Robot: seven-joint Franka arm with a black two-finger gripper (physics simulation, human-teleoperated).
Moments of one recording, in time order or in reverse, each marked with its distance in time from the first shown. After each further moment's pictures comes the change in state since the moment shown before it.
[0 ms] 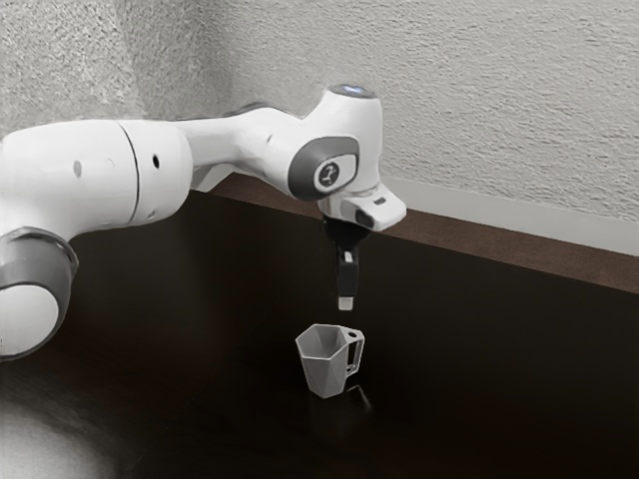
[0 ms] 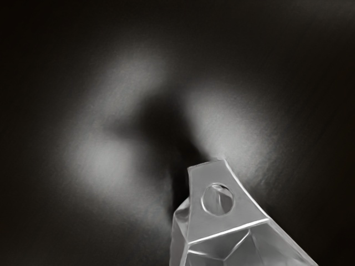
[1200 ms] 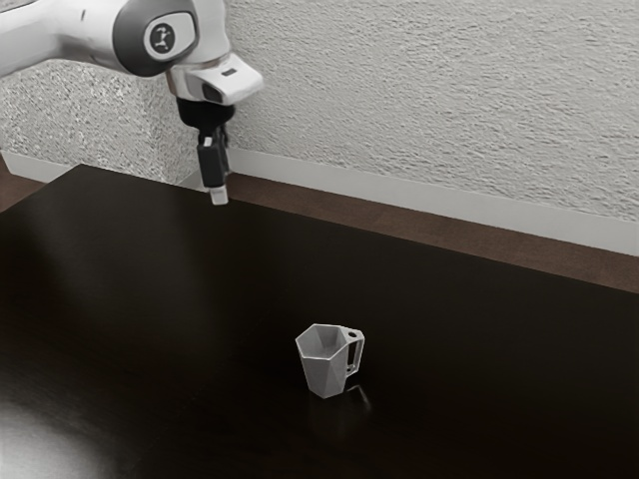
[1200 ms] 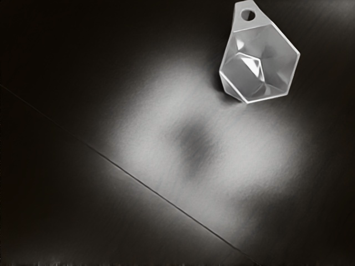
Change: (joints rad) arm 0.212 -0.432 -0.013 -0.128 0.059 -0.178 0.131
